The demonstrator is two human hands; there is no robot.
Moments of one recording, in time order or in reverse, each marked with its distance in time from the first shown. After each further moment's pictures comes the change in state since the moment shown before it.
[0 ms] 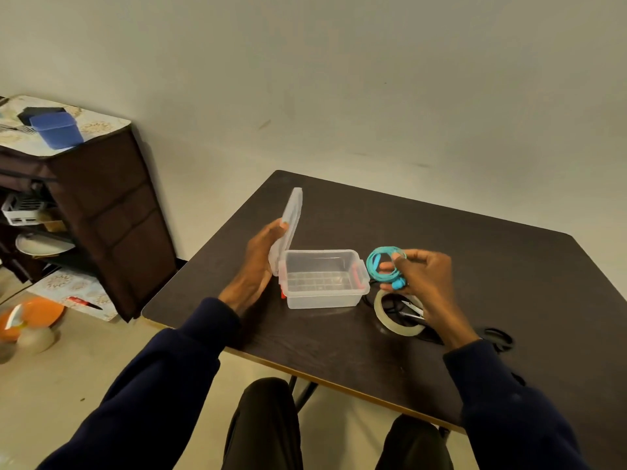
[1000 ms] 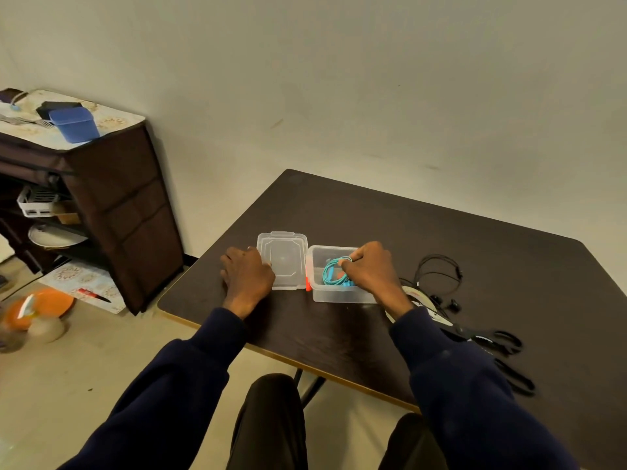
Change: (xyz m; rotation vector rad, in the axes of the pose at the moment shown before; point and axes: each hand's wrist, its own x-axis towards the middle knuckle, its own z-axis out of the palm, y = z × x) left_hand -0.014 -0.018 -0.036 1.201 0.348 -0.070; right_hand 0.027 0.011 0.092 -0.745 -0.142 -0.091
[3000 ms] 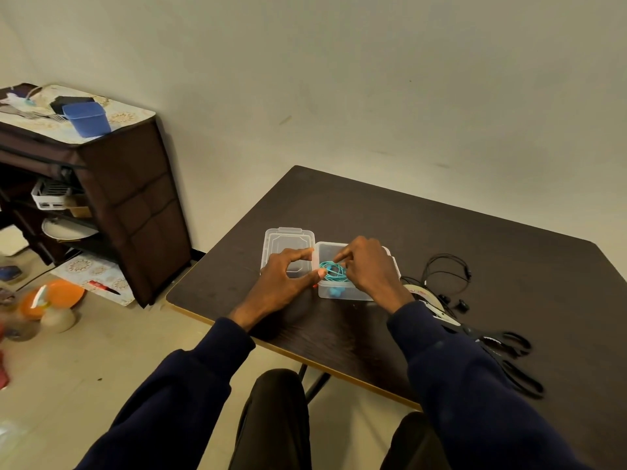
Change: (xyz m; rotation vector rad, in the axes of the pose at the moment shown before) left_hand -0.013 -0.002 0.025 -0.593 -0.255 0.381; right_hand -0.003 -0.009 0.009 -0.270 -0.051 -0.297
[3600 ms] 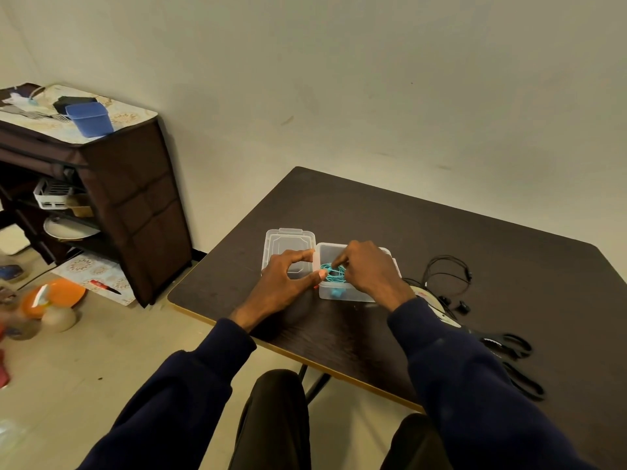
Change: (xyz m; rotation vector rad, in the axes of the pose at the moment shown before) left_hand -0.004 0.002 0.000 -0.018 0.002 -0.007; right_hand 0.000 -0.004 -0.005 -0.152 -0.094 -0.042
